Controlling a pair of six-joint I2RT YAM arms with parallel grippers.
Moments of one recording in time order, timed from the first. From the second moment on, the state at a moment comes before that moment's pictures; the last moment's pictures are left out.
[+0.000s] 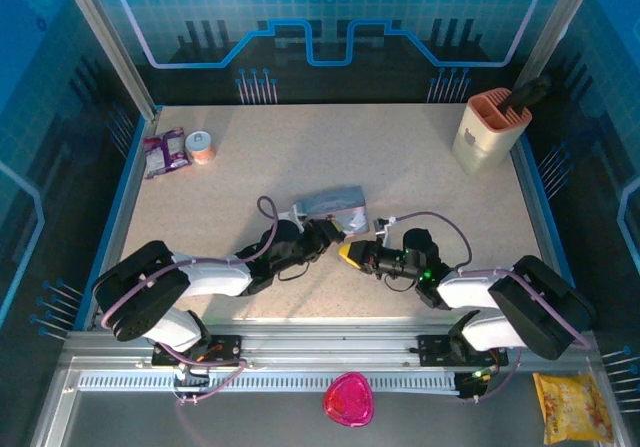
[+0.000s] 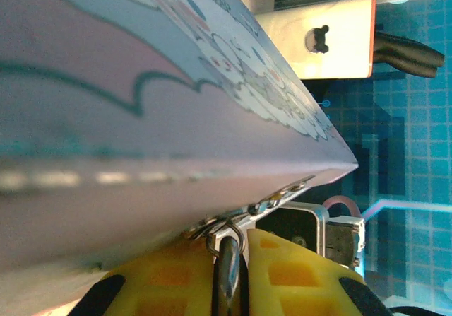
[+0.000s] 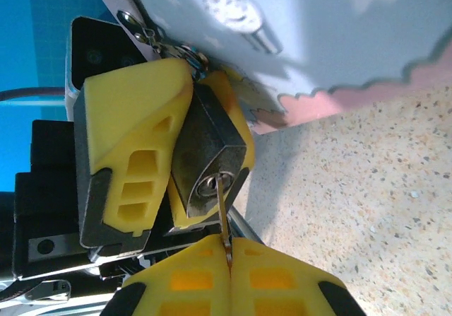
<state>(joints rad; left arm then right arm) -0.83 1.49 0.49 0.71 0.03 -1.43 0.63 1.35 0.21 0.90 -0.54 1.34</state>
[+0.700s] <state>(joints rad) -0.87 1.46 0.52 0.69 0.11 -1.42 0.50 1.09 0.20 0.59 -0.56 1.22</state>
